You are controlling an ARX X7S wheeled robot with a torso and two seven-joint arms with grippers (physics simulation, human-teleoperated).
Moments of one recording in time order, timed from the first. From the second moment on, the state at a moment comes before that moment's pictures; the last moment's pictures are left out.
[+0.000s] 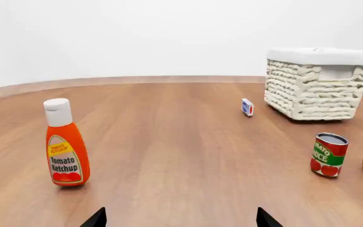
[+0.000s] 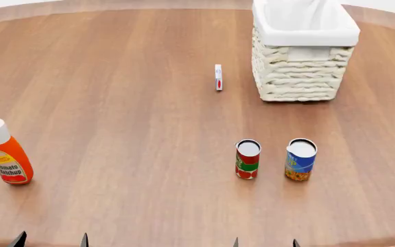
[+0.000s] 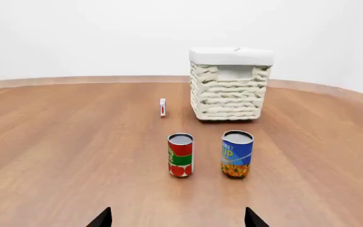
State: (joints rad) left arm 0.00 0.00 0.00 0.00 0.00 0.00 0.00; right arm 0.00 0.00 0.00 0.00 0.00 0.00 0.00
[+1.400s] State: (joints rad) left arm 0.13 -0.14 0.02 0.66 -0.18 0.02 -0.15; right arm -0.17 0.16 -0.16 -0.75 -0.23 -0.04 0.22
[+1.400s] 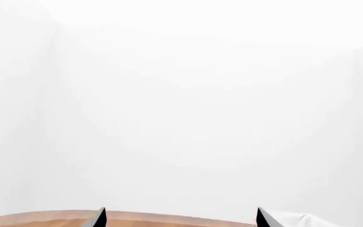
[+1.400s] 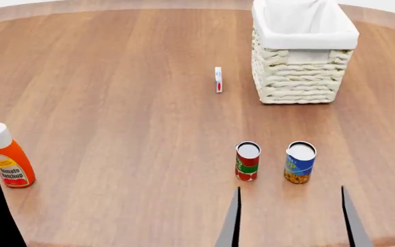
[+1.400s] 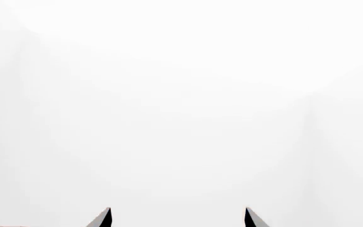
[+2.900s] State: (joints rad) left arm 0.14 -0.20 0.07 0.65 -0.18 0.08 -0.22; right arm -0.17 0.22 -0.22 -0.79 -0.27 -0.03 0.27
